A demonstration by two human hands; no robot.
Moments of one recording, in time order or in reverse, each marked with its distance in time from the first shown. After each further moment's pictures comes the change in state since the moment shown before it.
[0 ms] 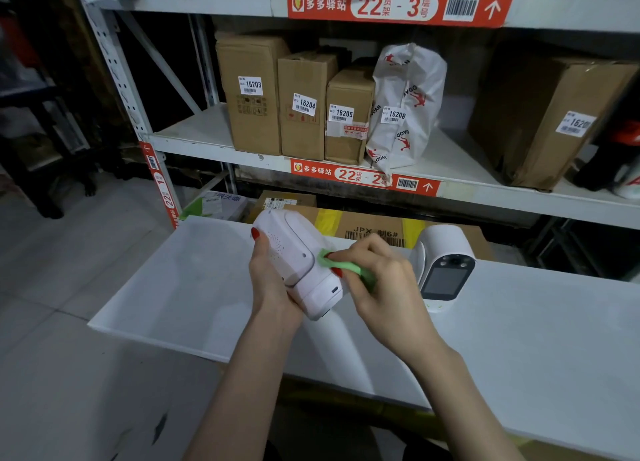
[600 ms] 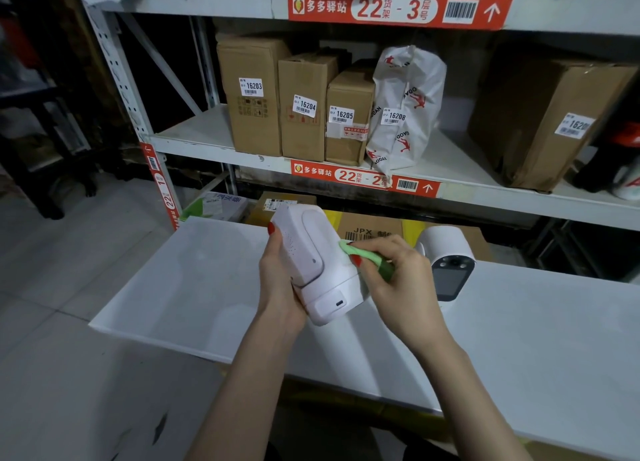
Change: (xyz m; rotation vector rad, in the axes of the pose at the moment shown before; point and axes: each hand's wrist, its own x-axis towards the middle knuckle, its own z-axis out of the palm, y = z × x) left_hand 0.000 -0.003 0.001 0.142 -0.113 0.026; right_hand 0.004 0.010 -0.006 0.082 0.119 0.189
